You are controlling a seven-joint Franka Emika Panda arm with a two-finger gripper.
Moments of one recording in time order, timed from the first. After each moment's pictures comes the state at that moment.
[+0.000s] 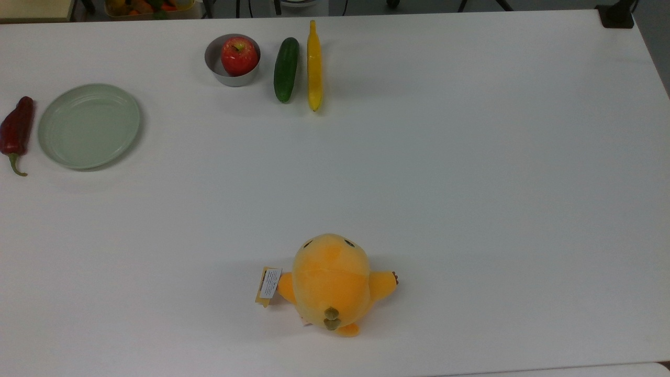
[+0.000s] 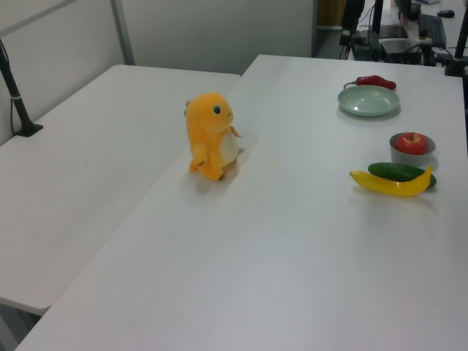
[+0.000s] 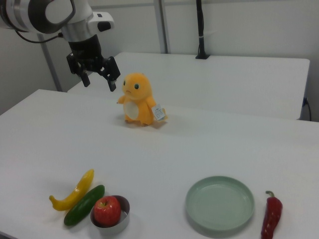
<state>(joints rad) 0.14 -0.01 -0.15 -1.59 0.05 1.72 -0.11</state>
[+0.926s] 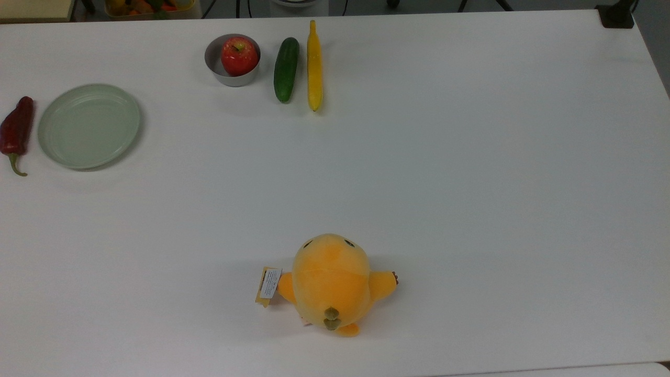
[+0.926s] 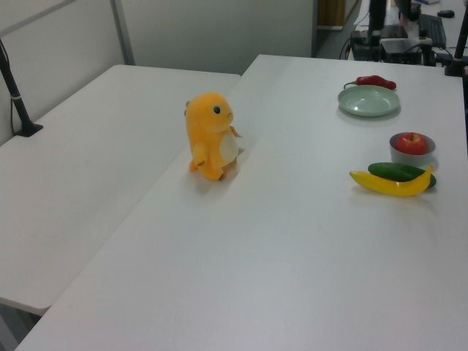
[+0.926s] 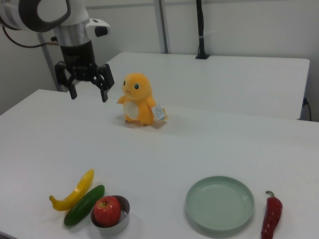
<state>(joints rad) 0.09 -0.10 -0.15 -1.66 0.05 1.56 -0.35</state>
